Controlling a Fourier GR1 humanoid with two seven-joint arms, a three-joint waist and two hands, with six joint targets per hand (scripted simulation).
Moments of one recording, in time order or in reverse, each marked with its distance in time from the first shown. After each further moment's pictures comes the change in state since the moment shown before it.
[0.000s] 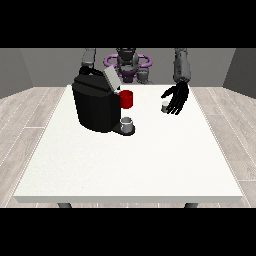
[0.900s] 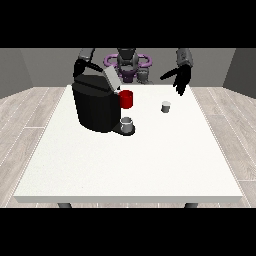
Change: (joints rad) left arm 0.239 0.028 0.033 -0.398 0.274 -0.102 0.094; right arm 0.089 -0.048 -0.036 -0.070 -0.014 0.042 -0.083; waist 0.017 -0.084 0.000
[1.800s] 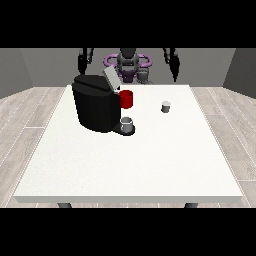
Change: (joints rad) left arm 0.230 -0.384 -0.023 -0.202 0.241 0.233 0.105; right arm 0.101 -0.034 -0.041 0.006 -0.163 0.139 0.025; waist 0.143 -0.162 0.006
